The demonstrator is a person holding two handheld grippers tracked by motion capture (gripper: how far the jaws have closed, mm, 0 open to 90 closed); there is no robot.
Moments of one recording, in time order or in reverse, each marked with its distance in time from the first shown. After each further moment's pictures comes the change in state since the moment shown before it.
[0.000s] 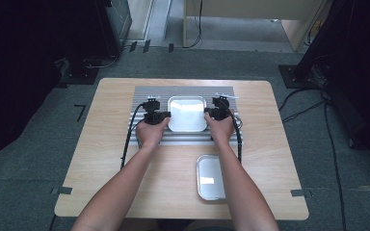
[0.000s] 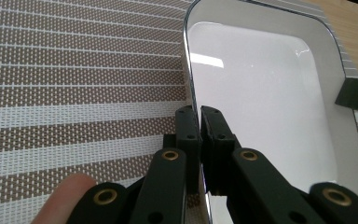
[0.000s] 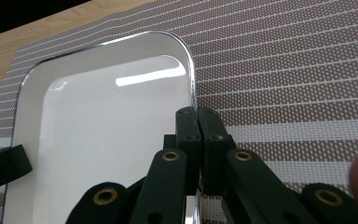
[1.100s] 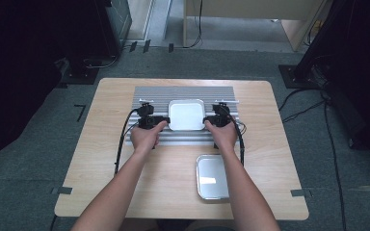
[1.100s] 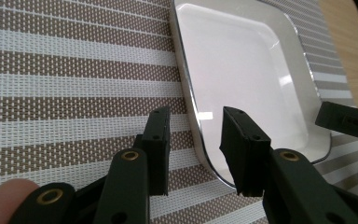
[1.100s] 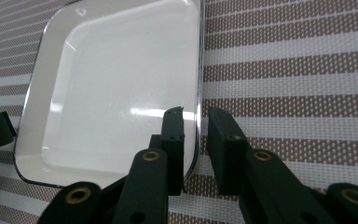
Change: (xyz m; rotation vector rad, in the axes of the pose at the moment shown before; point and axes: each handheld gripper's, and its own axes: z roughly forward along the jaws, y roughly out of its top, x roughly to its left) left arm 0.013 -0.011 -0.021 0.106 -0.071 -0.094; right arm -0.002 -0.018 -0.015 0.173 -0.002 -0.006
